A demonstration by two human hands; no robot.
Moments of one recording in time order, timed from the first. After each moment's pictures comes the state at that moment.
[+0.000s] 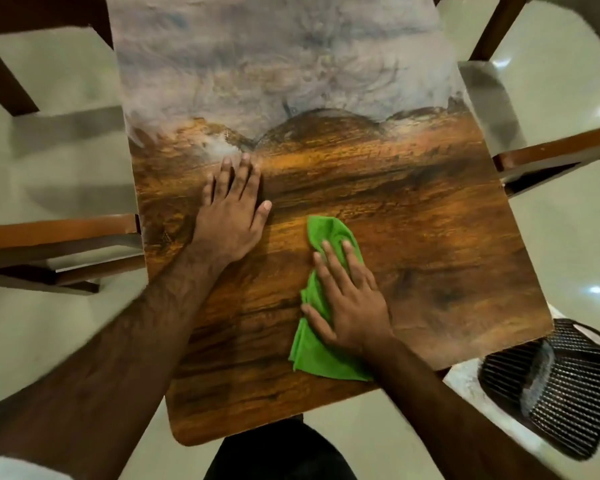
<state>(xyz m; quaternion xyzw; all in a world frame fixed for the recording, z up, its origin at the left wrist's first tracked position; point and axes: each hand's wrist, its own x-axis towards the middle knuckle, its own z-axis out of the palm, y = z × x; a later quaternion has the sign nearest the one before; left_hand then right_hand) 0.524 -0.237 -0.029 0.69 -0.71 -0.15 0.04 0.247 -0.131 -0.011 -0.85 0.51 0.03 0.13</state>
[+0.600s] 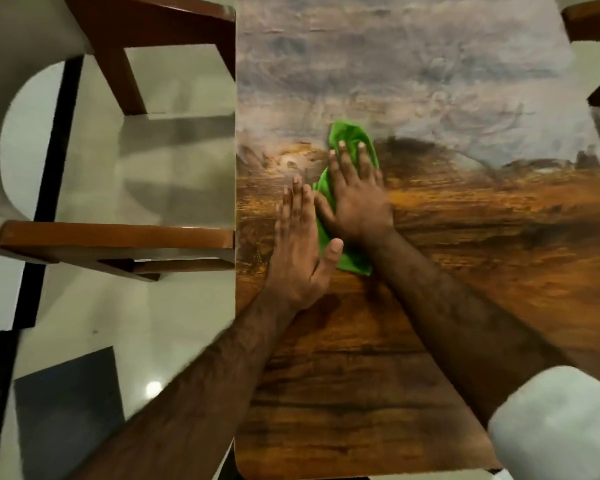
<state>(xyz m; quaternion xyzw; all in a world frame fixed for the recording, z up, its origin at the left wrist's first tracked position) 0.557 -0.207 -0.034 0.69 -0.63 -0.21 0.30 0.447 -0.342 -0.024 -0.86 0.49 0.05 0.10</state>
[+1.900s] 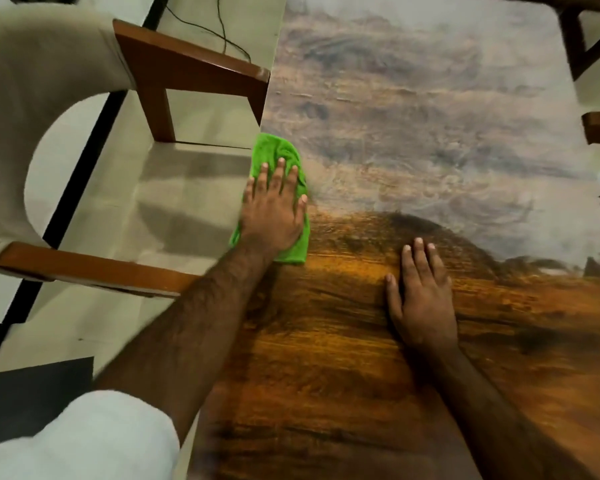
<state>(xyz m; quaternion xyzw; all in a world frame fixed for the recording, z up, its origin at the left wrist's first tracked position) 0.646 -0.364 -0.041 0.82 -0.56 -0.07 0.07 0.325 -0.359 -0.043 -0.84 0.53 -0.06 0.09</state>
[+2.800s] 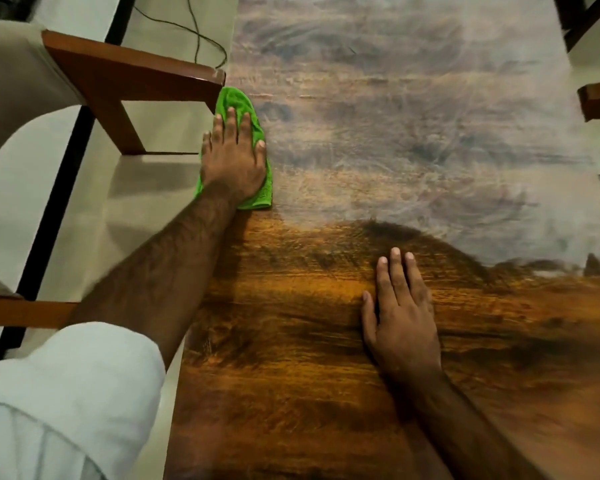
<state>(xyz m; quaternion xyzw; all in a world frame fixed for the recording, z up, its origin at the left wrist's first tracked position) 0.699 -0.486 -0.031 0.85 -0.52 -0.10 0.04 0.323 -0.360 -0.046 -0.84 0.54 -0.03 0.09</state>
